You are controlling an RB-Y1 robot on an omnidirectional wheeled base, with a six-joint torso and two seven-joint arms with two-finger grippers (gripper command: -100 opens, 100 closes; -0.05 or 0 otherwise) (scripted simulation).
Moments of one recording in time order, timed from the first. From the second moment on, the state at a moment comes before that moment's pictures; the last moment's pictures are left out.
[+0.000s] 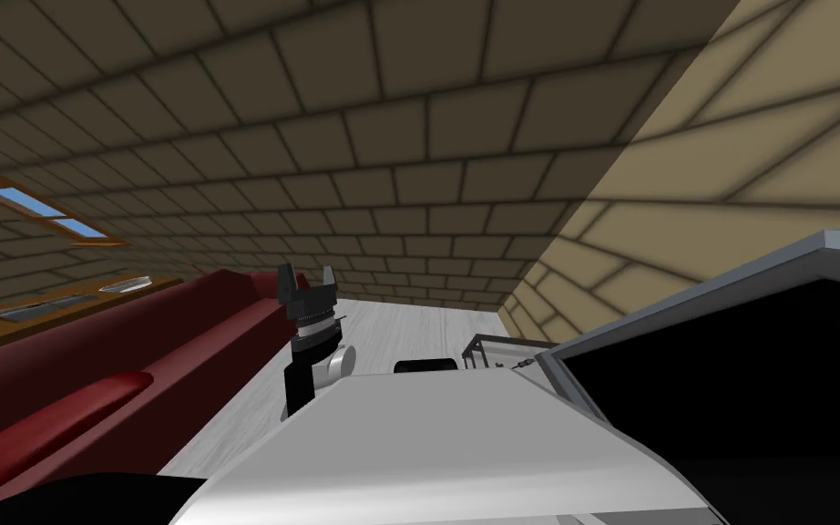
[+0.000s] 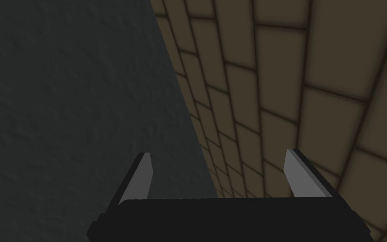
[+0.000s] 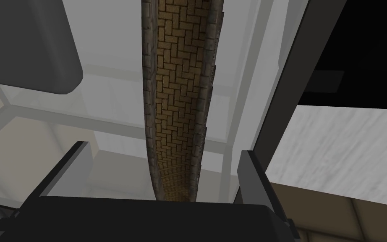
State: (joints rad) left arm 0.50 -0.03 0.05 -2.36 0.06 -0.57 0.07; right arm 0.25 -0.54 0.64 -0.64 0.25 0.08 0.47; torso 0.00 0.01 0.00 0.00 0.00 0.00
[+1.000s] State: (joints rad) left arm 0.50 -0.03 0.05 -2.36 0.06 -0.57 0.07; right arm 0.24 -0.51 0.62 -0.60 0.15 0.12 0.50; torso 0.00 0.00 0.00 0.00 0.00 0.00
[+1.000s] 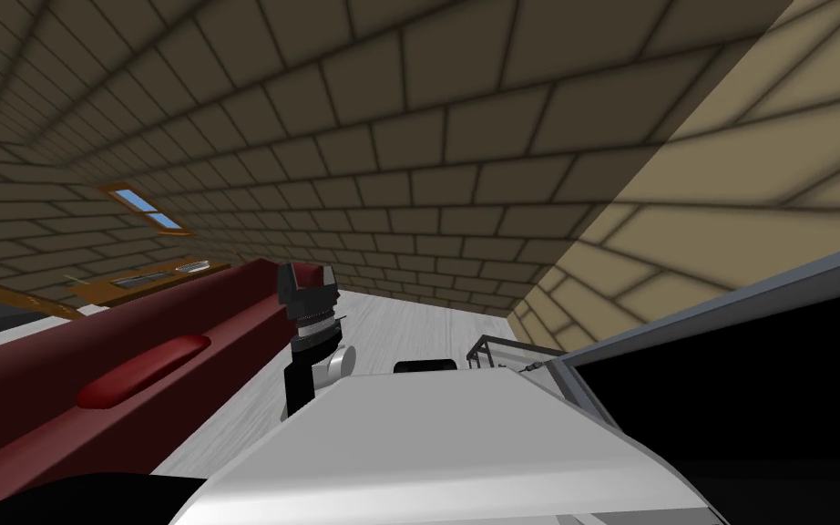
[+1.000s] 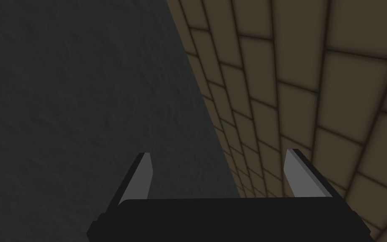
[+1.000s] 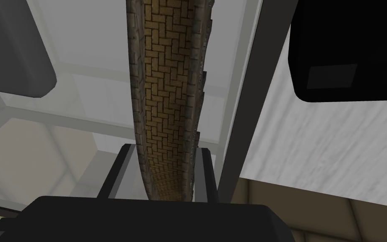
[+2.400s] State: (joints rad) left arm 0.50 -0.03 0.05 -2.36 0.06 -0.57 0.07; right arm 0.29 -0.63 0.67 -0.69 0.50 -0.01 0.39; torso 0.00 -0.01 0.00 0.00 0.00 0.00
